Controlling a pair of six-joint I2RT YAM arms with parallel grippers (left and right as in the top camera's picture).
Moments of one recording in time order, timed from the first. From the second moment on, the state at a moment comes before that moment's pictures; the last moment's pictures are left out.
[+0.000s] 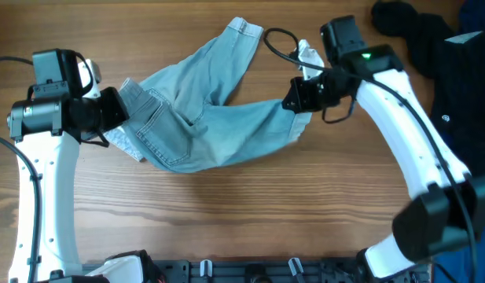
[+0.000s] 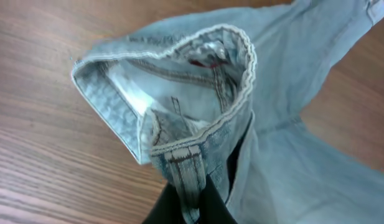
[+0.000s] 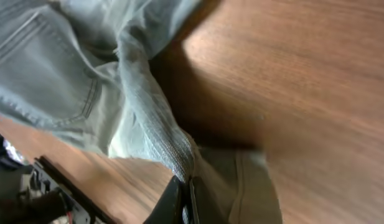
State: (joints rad) left arm 0.16 1.39 1.34 -1.07 0.15 -0.27; right arm 0.26 1.72 1.56 -1.10 -0.48 0.05
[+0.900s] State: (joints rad) left arm 0.16 1.39 1.34 -1.03 0.15 -0.27; right arm 0.28 2.01 1.39 -1.04 -0.36 0.11
